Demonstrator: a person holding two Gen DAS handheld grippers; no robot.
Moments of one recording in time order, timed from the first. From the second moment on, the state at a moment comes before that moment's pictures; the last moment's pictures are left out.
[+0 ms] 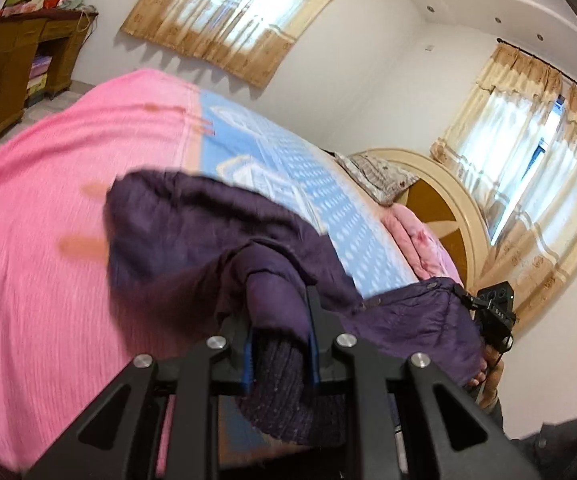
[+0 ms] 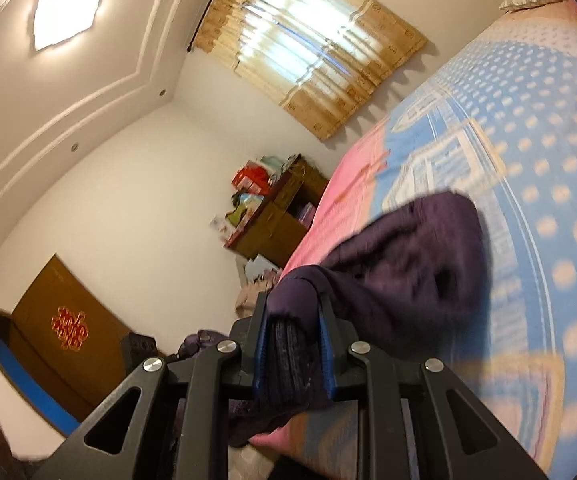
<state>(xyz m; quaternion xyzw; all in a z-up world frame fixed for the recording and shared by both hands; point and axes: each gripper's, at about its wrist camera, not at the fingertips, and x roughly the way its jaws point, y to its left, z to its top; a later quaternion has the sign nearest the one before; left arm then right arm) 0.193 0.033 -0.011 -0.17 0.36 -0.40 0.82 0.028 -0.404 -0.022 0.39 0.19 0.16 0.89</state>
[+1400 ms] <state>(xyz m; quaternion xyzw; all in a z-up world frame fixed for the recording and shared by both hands) 0.357 -0.092 -0.104 0.12 0.37 -0.27 0.88 0.280 -0.356 -0.095 0.00 0.35 0.01 0.94</state>
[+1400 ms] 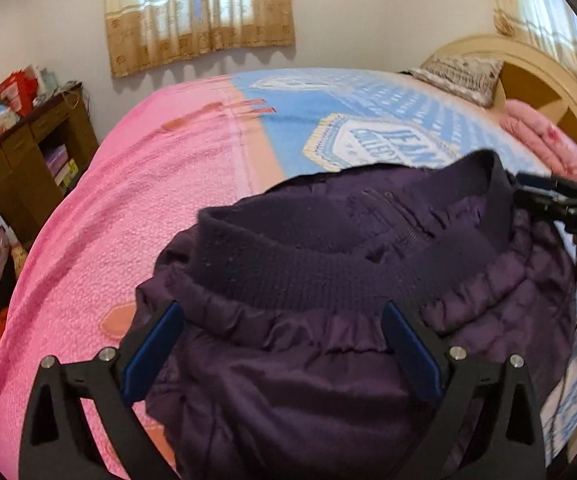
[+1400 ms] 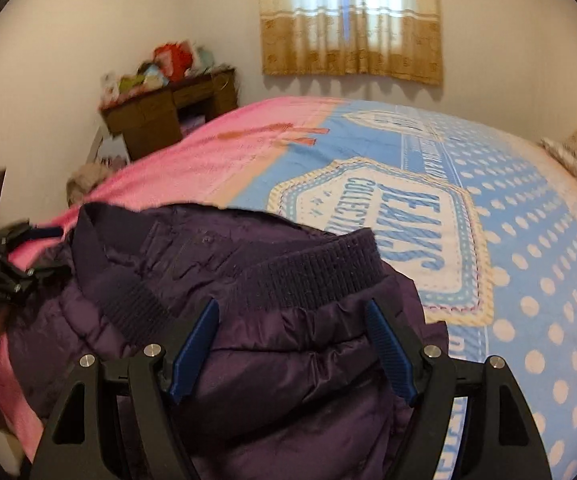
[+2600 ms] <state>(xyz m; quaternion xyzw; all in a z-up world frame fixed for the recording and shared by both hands) 0.311 -0.091 -0.069 0.16 0.24 -0.19 0.94 0.280 -0.331 -0.077 -0.05 0.32 -0.01 0.94</state>
